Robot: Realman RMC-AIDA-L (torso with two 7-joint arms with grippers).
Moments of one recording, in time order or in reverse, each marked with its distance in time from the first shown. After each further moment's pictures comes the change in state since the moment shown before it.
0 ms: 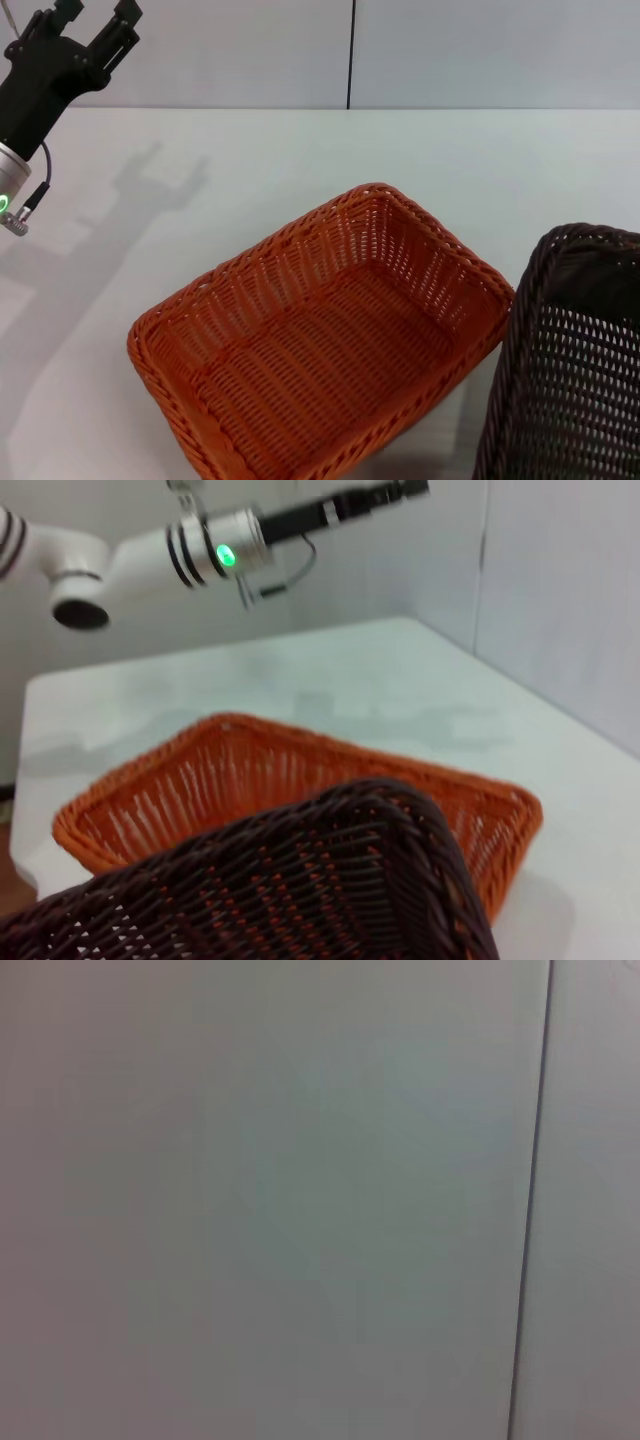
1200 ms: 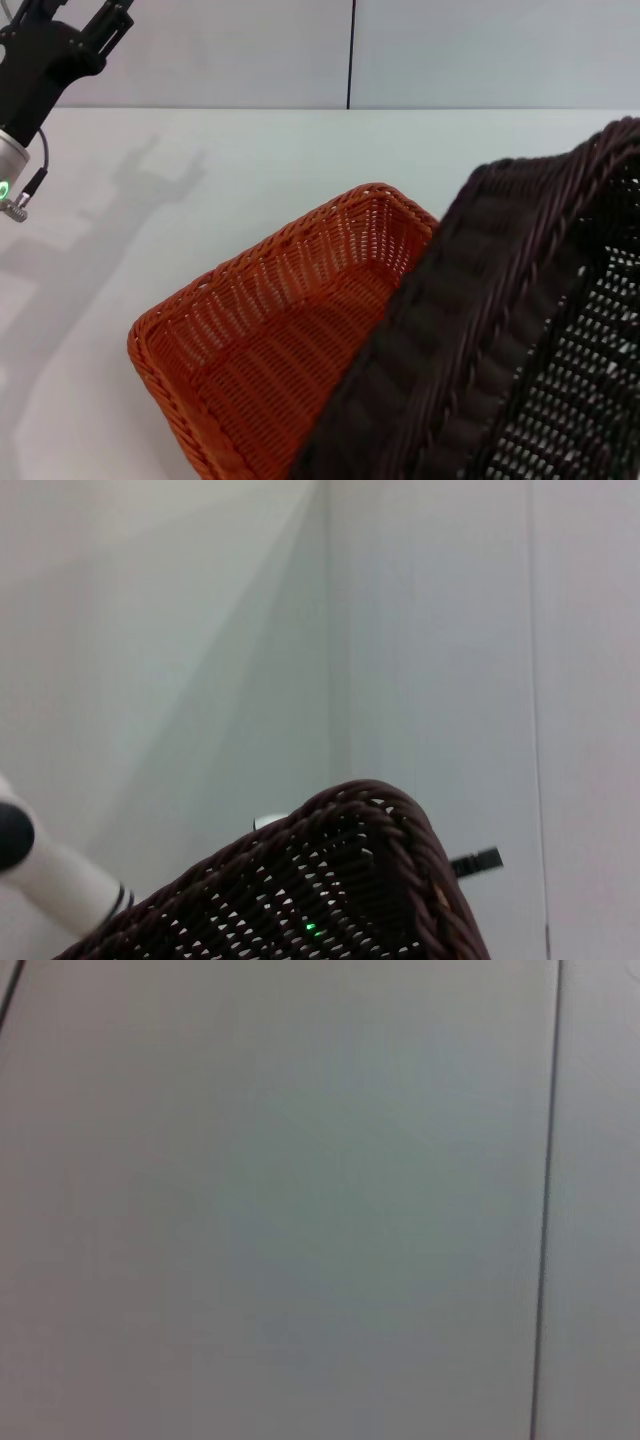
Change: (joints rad) left arm -0.018 -0.004 -0.022 -0.001 -0.022 -0.007 0.040; right arm -0.063 0.010 0.017 0.452 0.423 -0.066 -0.230
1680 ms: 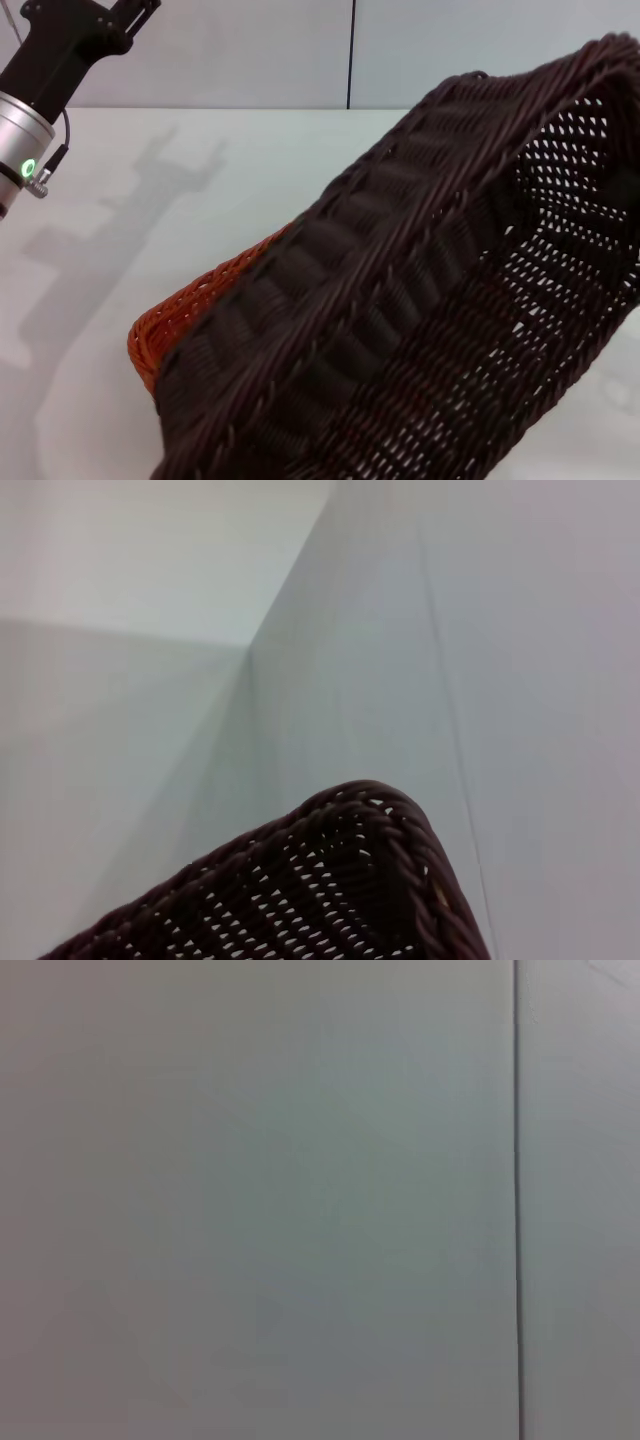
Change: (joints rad) left arm -0.070 -0.004 -0.001 -0.039 -0.024 -0.005 0.103; right arm 0.007 0.116 0.059 0.257 0.097 0.060 -0.172
